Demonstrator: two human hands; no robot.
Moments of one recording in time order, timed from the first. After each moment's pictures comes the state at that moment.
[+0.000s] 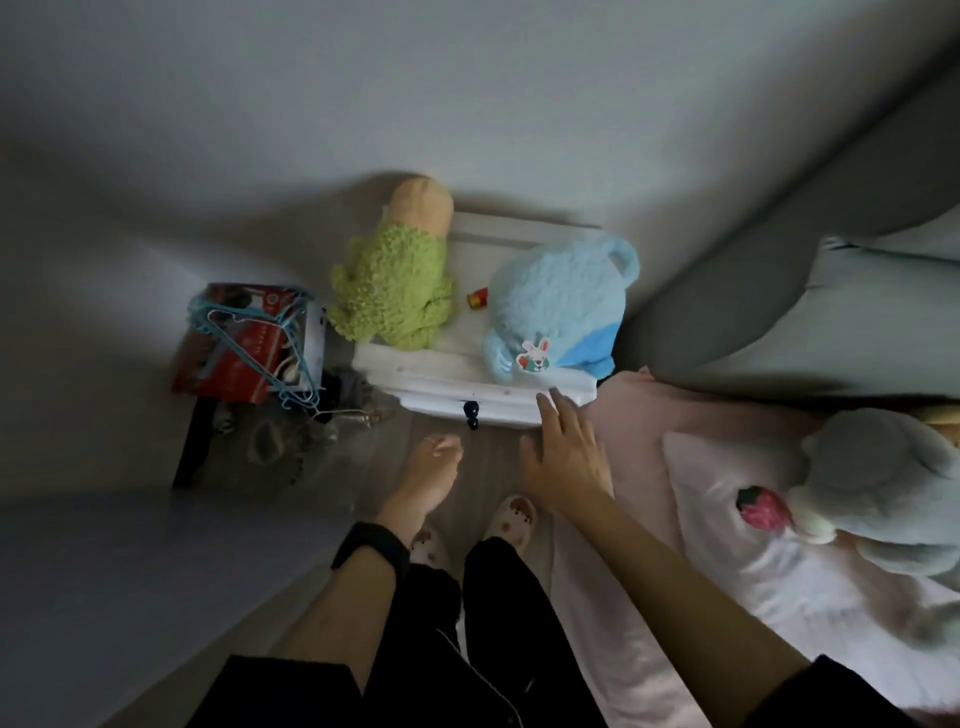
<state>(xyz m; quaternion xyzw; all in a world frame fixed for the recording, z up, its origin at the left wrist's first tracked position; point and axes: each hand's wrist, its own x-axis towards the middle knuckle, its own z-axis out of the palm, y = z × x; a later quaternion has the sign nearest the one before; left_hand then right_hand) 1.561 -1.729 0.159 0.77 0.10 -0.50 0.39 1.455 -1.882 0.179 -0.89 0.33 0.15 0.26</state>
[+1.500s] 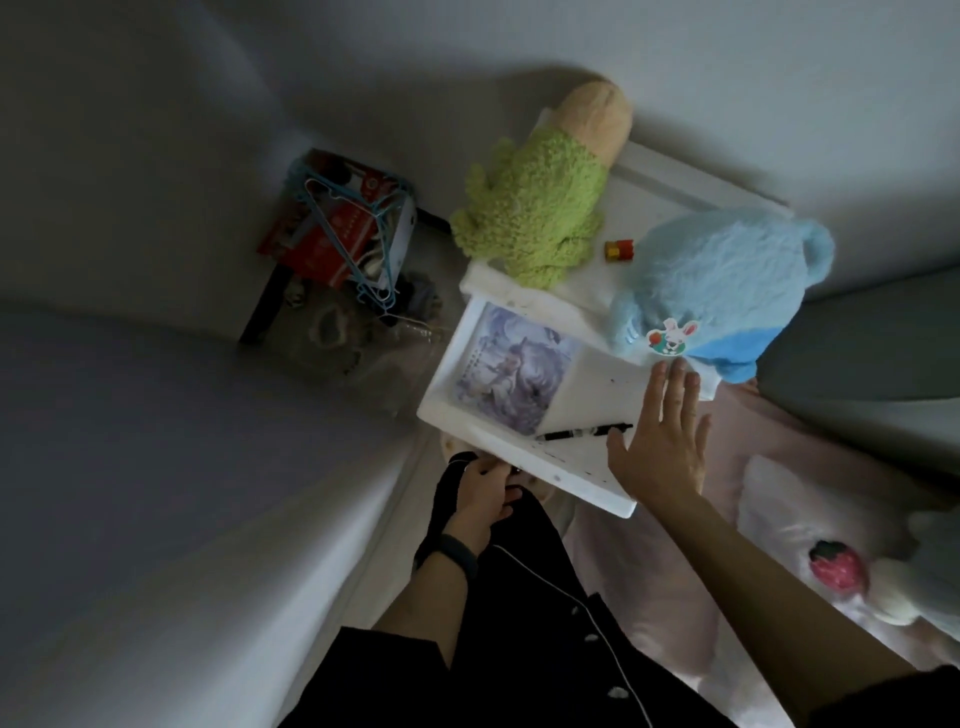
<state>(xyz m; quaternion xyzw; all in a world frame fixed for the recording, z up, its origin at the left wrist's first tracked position) 1.484 -1.687 0.118 0.61 0.41 -0.46 0.50 1.455 -1.891 0.140 -0.92 0.30 0.21 0.15</state>
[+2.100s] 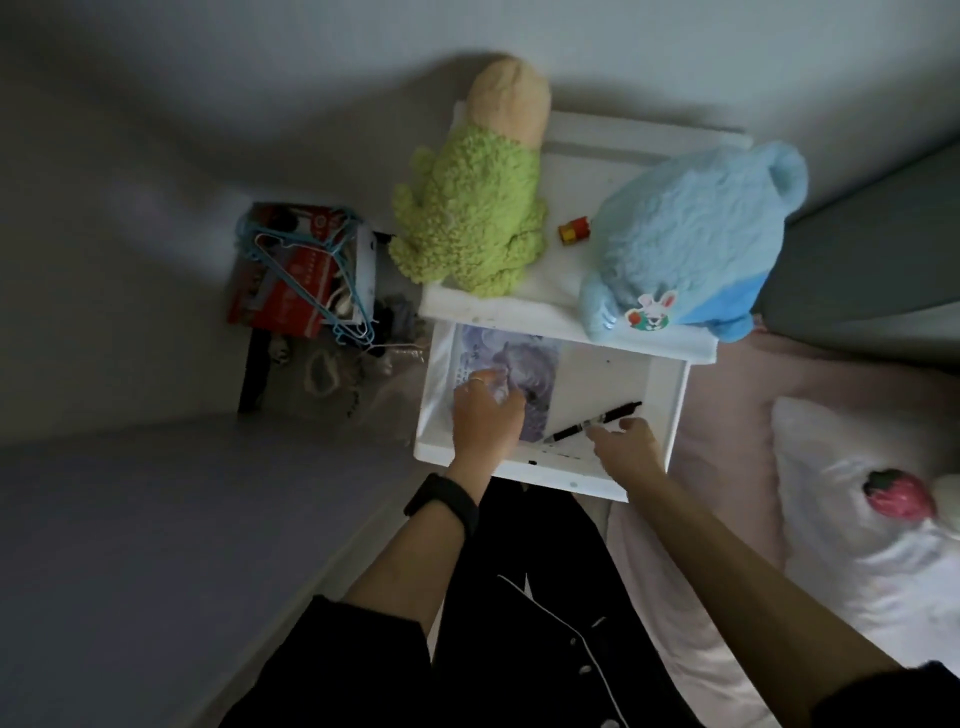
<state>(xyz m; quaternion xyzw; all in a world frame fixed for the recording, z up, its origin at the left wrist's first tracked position) 1.592 -1.718 0.122 0.85 0.08 -0.39 0.35 1.468 -1.850 0.094 -0.58 0.62 0.24 0.47</state>
